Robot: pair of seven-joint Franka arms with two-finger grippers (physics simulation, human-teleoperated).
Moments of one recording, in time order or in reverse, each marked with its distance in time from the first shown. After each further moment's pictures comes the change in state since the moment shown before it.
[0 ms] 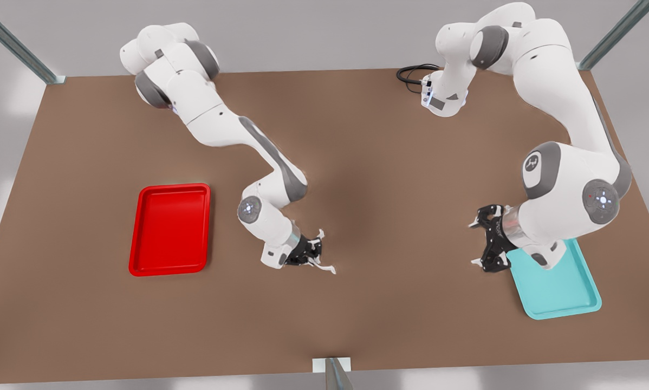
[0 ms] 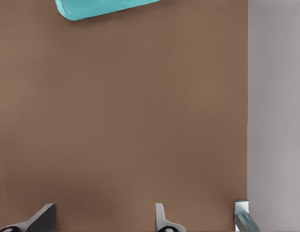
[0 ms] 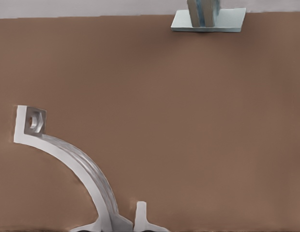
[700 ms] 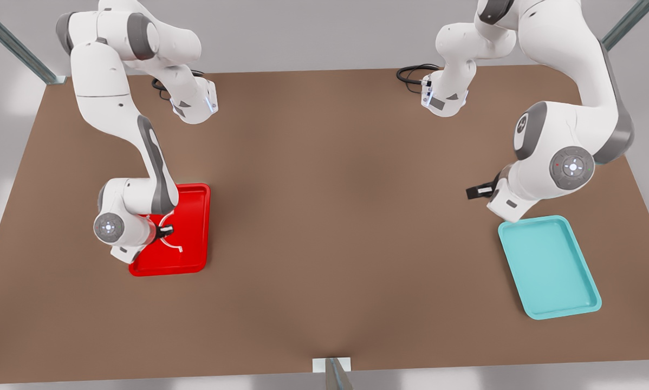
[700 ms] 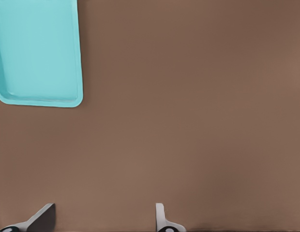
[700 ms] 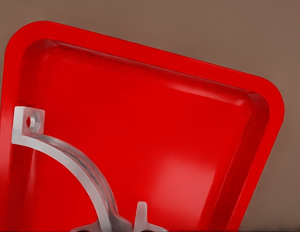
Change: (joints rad) left arm 0.012 -0.259 -0.027 -0.379 0.133 -0.128 1.231; right arm -0.347 -0.342 -0.225 -0.542 -0.369 -0.393 -0.253
